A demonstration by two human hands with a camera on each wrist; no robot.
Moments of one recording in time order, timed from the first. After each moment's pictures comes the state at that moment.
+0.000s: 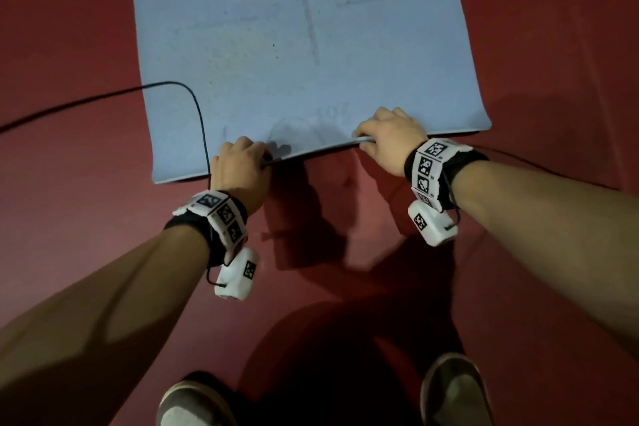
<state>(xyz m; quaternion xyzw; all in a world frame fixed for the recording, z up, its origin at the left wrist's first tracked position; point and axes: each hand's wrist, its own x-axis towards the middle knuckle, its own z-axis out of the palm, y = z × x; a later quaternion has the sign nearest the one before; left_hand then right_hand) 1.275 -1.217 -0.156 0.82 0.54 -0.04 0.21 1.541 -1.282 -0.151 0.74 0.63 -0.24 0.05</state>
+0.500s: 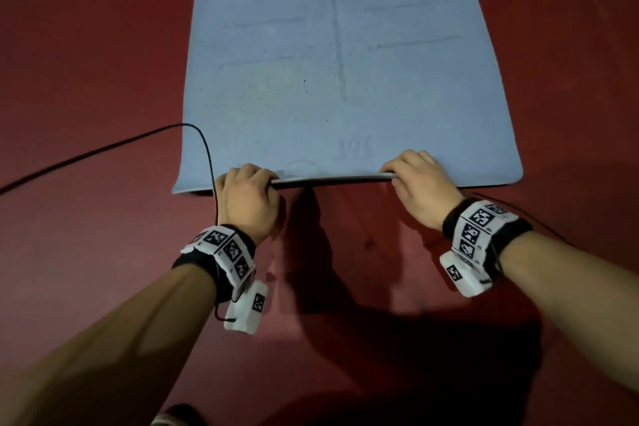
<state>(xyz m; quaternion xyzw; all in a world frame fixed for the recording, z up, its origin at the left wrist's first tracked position) 1.267 -1.235 -0.166 0.79 0.59 0.07 0.12 1.562 -1.308 -0.194 0.69 0.70 -0.16 -0.13</state>
